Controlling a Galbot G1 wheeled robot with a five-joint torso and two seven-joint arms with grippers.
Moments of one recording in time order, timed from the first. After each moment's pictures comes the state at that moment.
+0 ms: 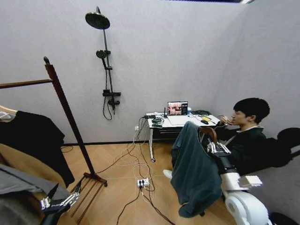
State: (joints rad) left arm 1.83 -1.30 -0.87 -2.29 -0.49 -0.05 0.04; right arm -1.28 1.14 0.82 2.14 0.50 0.08 -0.06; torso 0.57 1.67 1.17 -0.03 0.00
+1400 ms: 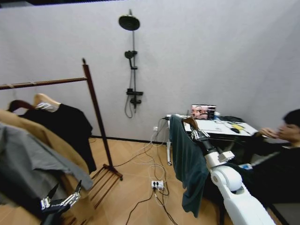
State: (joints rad) left arm 1.83 -1.30 -0.87 -2.29 -0.49 -0.05 0.04; right arm -1.02 1.05 0.66 1.95 0.52 0.06 -0.09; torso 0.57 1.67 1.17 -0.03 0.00
